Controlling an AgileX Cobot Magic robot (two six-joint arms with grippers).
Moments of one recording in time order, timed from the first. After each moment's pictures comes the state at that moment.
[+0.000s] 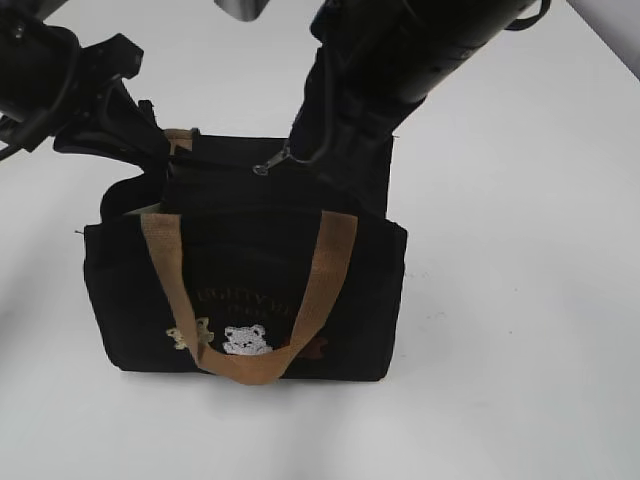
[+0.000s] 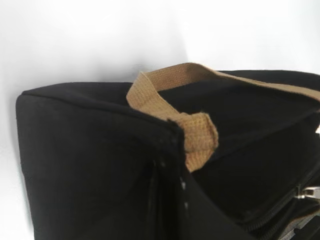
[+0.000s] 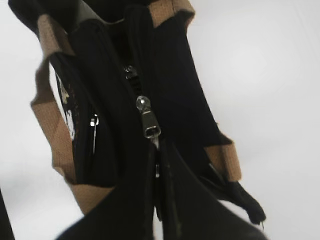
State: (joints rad) left arm -0.23 1.55 -1.18 -0.68 0.91 0.36; right arm 0.70 1.59 -1.37 0.16 0.79 -0.64
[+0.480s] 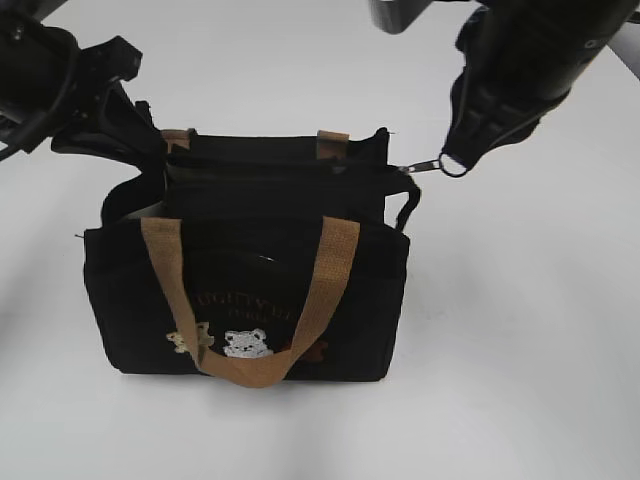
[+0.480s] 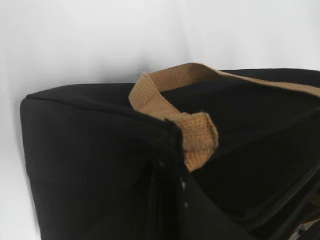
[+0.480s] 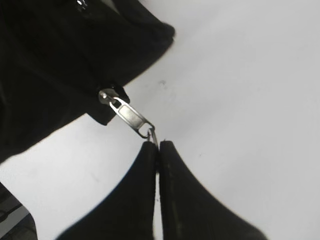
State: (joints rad) left arm -0.23 1.55 -1.18 -0.67 0.90 0.36; right arm 0.53 1.58 -1.37 -0.01 1.05 -0.43
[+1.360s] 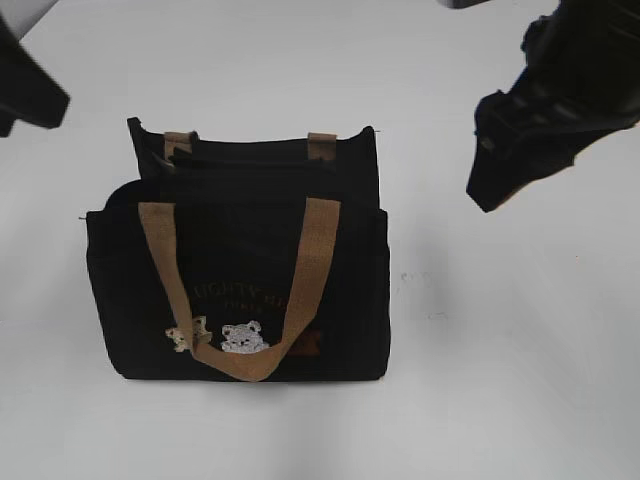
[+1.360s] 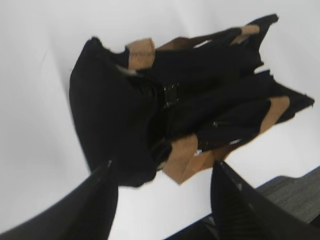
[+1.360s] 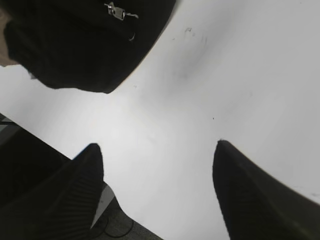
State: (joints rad) left arm -0.22 1.23 -1.17 -0.45 1.07 0.31; right arm 0.46 1.50 -1.33 0.11 1.21 -0.18
